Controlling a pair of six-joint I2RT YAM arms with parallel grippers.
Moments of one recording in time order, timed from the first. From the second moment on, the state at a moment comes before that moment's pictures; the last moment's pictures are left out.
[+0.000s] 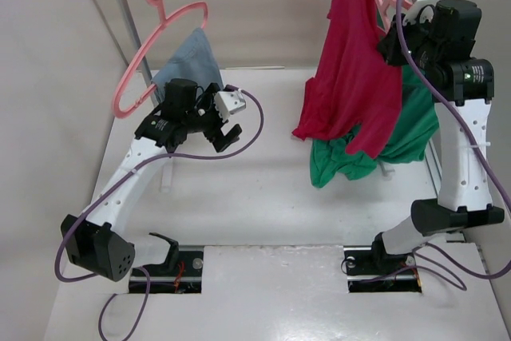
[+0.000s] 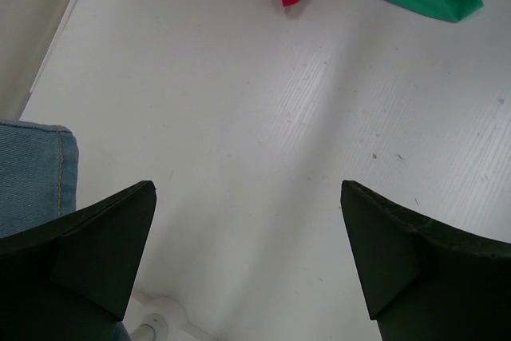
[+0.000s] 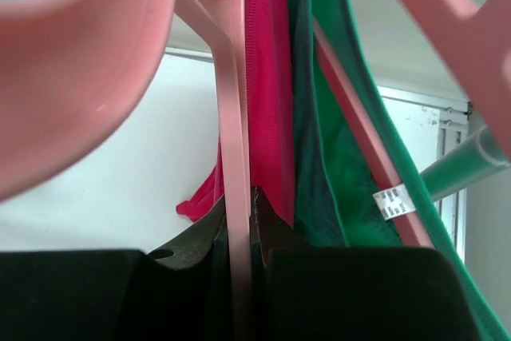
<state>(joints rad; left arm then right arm) -0.37 1.26 1.24 -0.60 0.50 0.59 0.08 1.54 2.20 -0.95 -0.14 -0.03</state>
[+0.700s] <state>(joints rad) -0.37 1.26 1.22 -0.60 0.50 0.61 0.06 1.42 2.13 -0.83 -0.23 0.00</state>
